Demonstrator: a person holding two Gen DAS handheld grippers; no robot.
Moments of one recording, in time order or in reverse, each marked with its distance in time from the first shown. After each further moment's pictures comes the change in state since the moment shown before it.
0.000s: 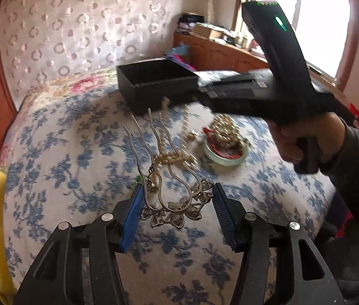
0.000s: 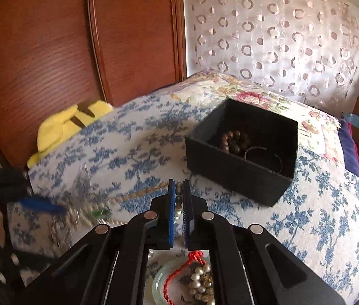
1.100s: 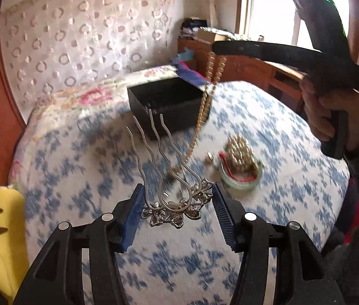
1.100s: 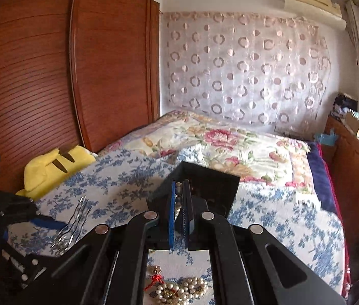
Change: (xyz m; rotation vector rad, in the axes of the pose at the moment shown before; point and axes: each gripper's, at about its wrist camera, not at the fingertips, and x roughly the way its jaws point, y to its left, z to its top) left arm -0.012 0.016 0.041 0.025 -0.045 0.086; right arm -0.079 -0.023 0.046 0.018 -0.209 -0.155
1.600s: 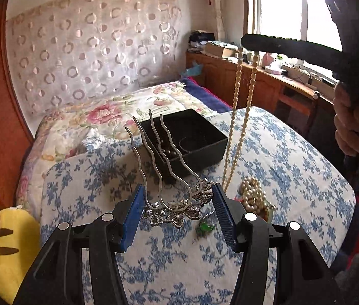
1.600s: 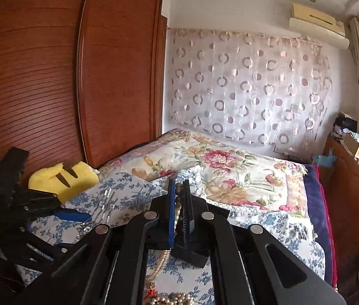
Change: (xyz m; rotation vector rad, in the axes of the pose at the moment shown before) left arm 0.004 0.013 0.050 -0.004 -0.061 0.039; right arm -0.036 -0.009 0.047 -0.044 -0.077 0.010
